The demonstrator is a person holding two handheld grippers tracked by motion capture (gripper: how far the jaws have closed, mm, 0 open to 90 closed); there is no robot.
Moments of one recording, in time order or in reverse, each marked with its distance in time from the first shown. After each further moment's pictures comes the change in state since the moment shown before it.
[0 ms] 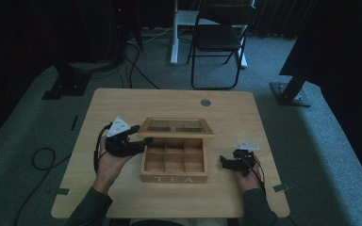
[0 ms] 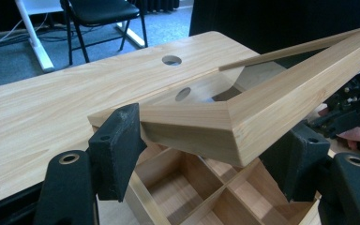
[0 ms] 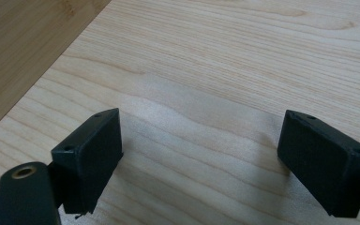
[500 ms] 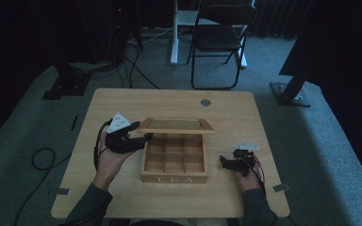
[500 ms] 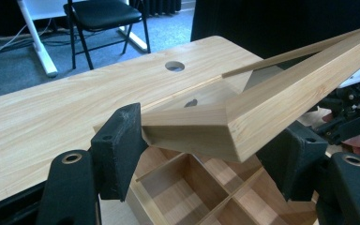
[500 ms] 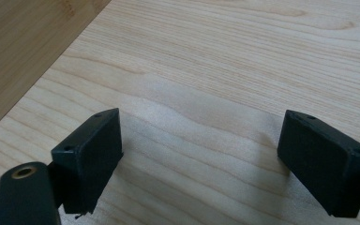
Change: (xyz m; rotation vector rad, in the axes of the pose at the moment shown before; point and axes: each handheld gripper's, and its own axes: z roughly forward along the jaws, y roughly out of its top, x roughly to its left) left arm 0.003 0.011 0.002 -0.005 0.012 0.012; right arm 0.000 0.000 0.000 -0.002 0.000 0.000
